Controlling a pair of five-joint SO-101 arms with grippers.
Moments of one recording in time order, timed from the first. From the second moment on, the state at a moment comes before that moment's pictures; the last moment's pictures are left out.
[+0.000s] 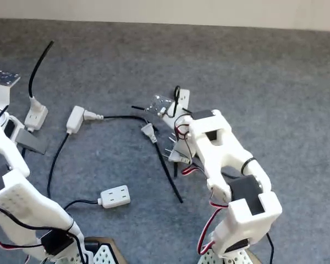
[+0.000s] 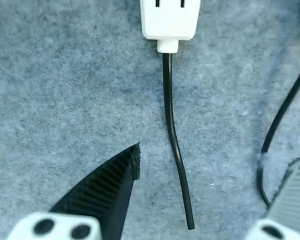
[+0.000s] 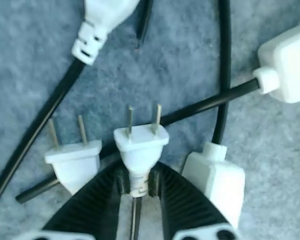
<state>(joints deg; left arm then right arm) -44.0 24.0 -16.0 87.0 -45.1 -19.3 9.7 24.8 48.3 45.8</state>
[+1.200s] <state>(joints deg) -44.1 24.4 -16.6 87.0 -45.1 -16.0 13.8 22.7 49.5 49.6</state>
